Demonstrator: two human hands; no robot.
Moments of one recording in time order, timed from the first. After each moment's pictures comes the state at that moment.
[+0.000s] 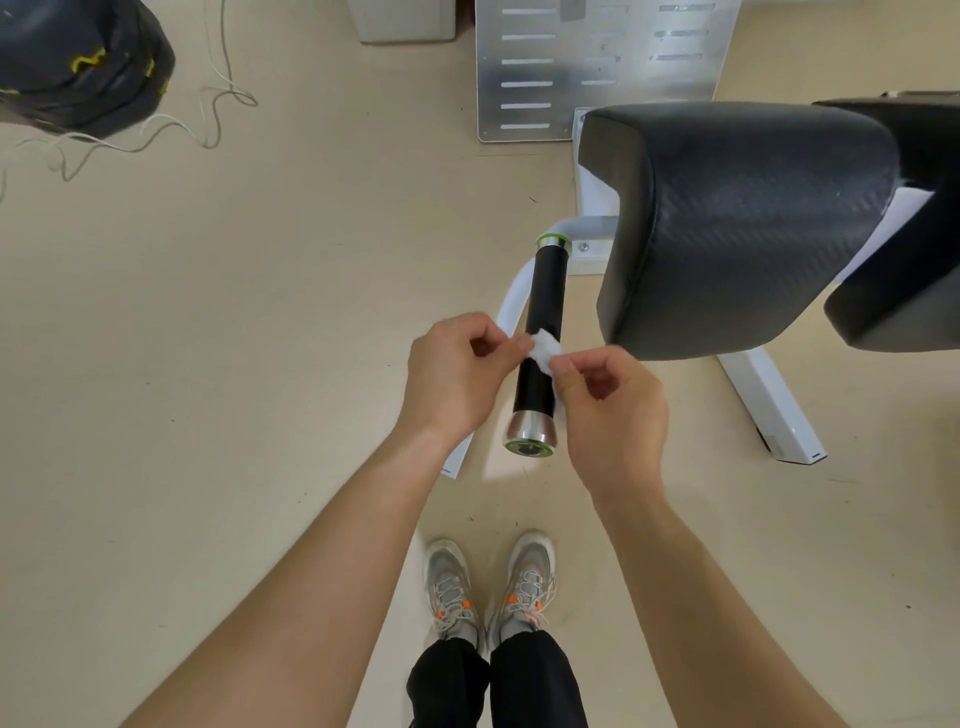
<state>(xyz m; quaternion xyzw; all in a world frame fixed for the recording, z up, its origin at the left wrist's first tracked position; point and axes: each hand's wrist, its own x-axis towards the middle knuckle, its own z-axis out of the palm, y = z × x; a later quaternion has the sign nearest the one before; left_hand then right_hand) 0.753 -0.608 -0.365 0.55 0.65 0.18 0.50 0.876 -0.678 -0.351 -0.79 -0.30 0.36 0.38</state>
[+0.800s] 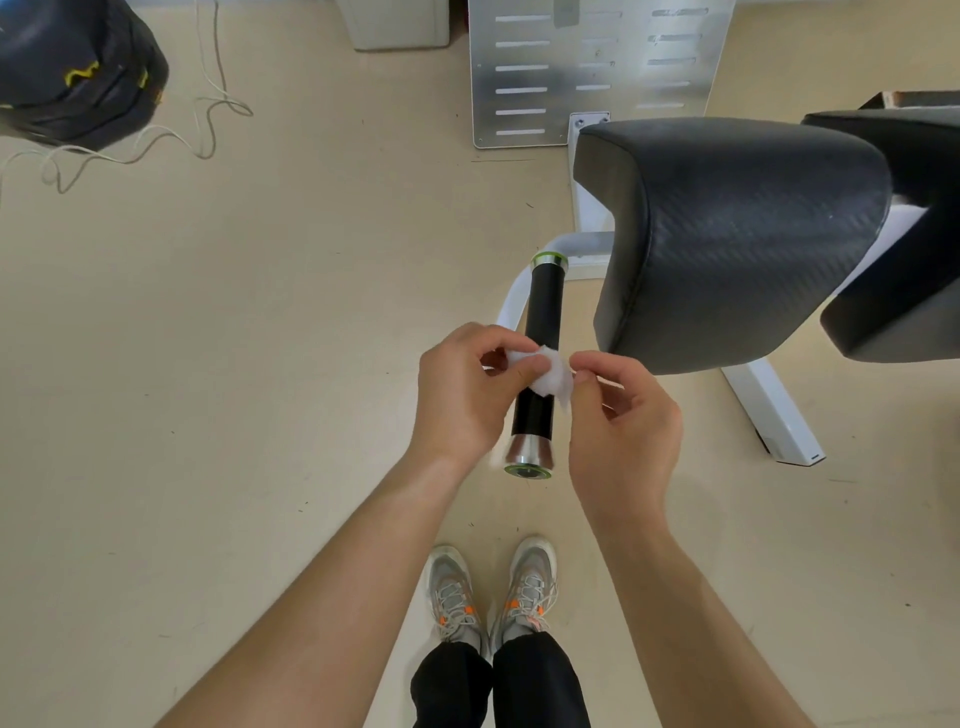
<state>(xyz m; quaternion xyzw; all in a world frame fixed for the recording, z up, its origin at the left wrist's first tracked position) 0.764 -0.610 -0.362 0.55 0.60 0.26 0.52 0.872 -0.674 -0.339 -0.80 -0.27 0.32 0.43</state>
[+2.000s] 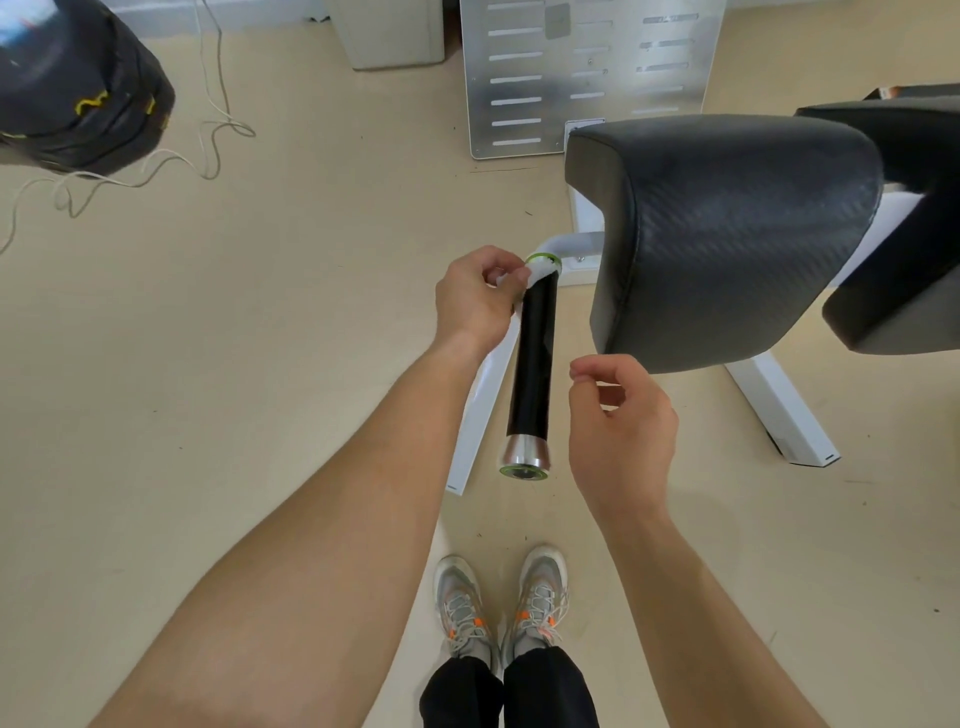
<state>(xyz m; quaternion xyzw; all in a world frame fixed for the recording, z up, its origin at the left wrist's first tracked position) 0.797 -0.527 -0.410 0.53 0.64 0.24 0.51 0.882 -0.676 -0.358 -0.81 -0.30 0.32 0.40</state>
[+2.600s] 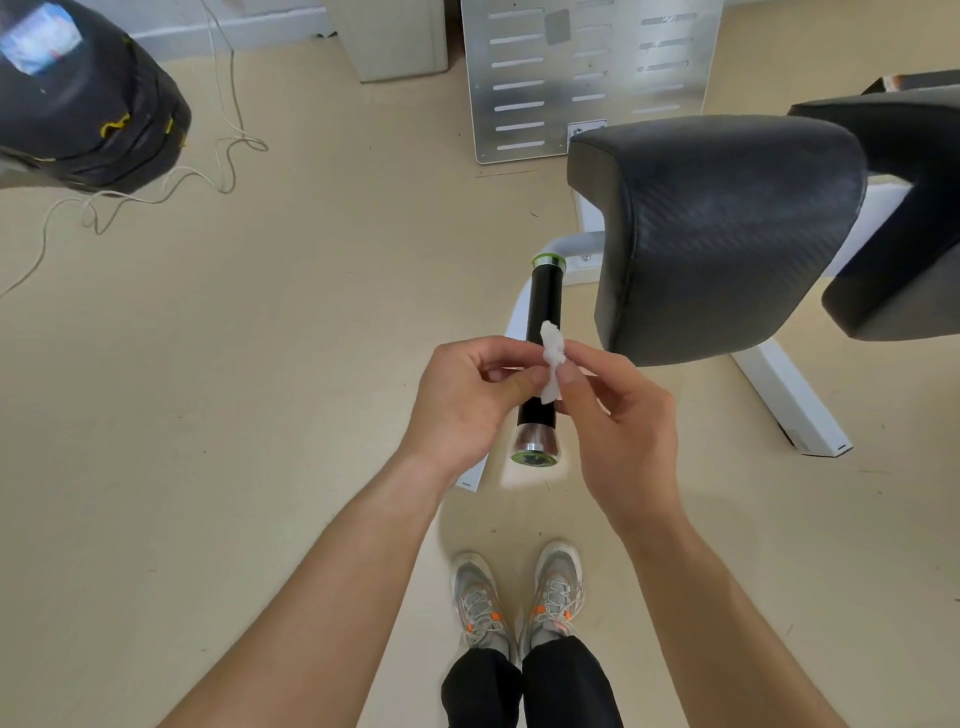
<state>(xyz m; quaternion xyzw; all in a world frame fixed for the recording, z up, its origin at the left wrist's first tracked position) 0.754 -0.617 -0.318 0.48 0.57 0.22 0.63 0.875 -0.685 -0.332 -0.69 -0.30 0.43 0.51</state>
